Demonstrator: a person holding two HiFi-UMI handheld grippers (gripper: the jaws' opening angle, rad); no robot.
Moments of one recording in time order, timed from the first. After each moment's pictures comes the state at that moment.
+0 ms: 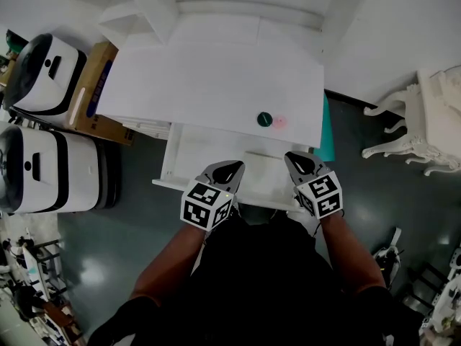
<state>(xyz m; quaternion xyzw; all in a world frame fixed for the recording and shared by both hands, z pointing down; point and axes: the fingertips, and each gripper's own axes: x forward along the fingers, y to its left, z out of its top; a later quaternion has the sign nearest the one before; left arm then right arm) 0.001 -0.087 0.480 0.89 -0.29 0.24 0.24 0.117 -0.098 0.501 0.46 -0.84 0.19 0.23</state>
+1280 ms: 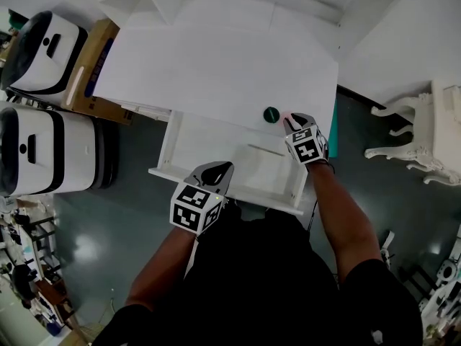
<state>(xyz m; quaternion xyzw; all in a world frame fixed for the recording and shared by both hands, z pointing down) -0.031 -0.095 0.505 0.86 -0.33 0.27 0.28 0.144 -0.229 0.631 0.46 -0.79 0.16 0.38</state>
